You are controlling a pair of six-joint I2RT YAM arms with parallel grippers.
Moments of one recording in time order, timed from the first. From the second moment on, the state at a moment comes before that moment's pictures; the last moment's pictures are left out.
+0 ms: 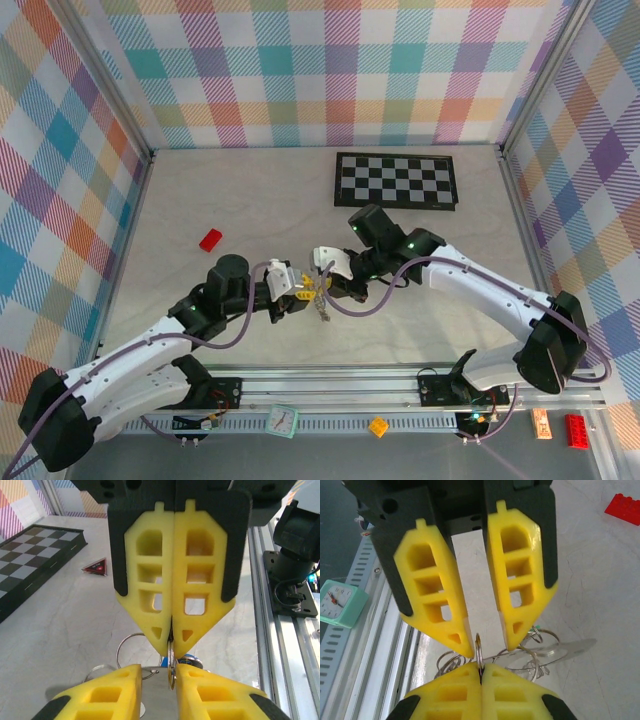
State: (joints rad) left arm -0.73 0.88 0.50 0.01 0.50 0.27; right arm 0.83 1.37 1.16 -0.72 -0.60 -0.67
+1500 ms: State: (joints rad) left arm -0.73 0.83 0.42 0.17 0.51 0.21; right arm 0.77 1.31 1.03 -0.54 -0.74 -0.53
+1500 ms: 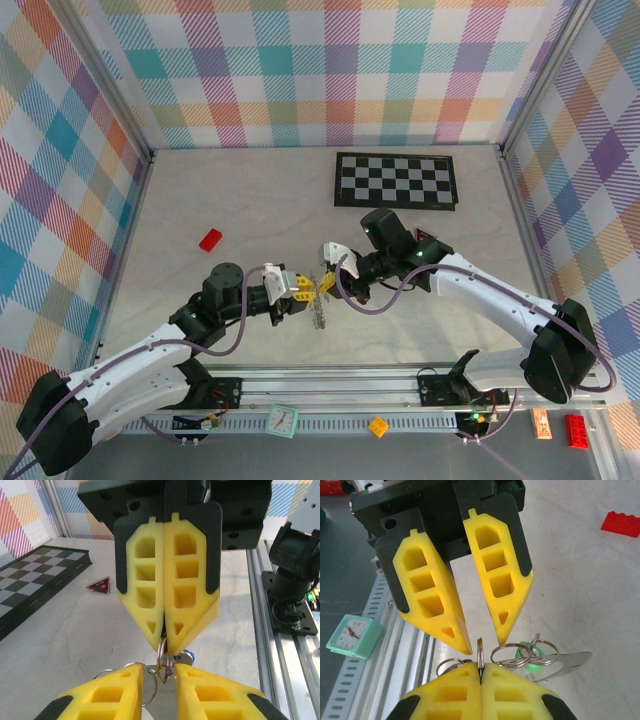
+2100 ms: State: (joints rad) left arm -0.73 0.89 0.52 -0.01 0.53 0.30; right arm 0.84 1.38 1.17 -0.73 -0.59 -0.68
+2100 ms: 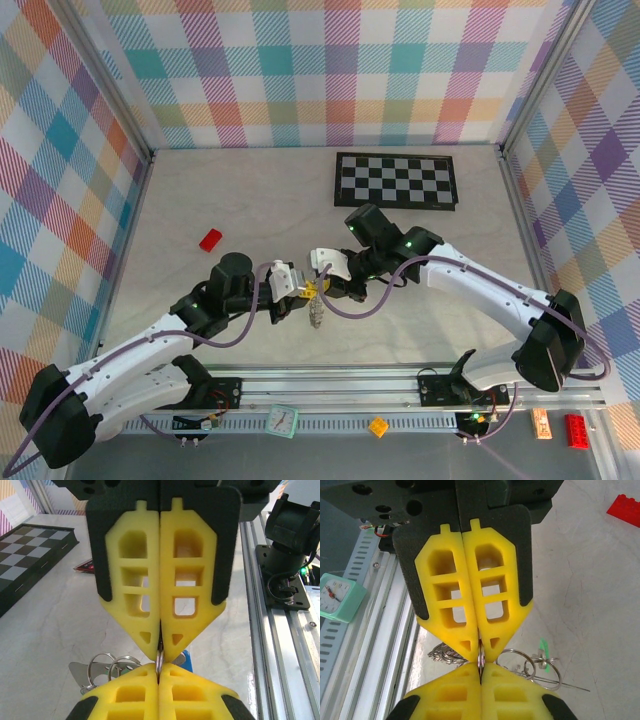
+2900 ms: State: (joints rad) left arm -0.73 0.85 0.45 0.08 0.48 0.26; right arm 0.79 1.24 0.94 -0.48 -0.65 -0.35
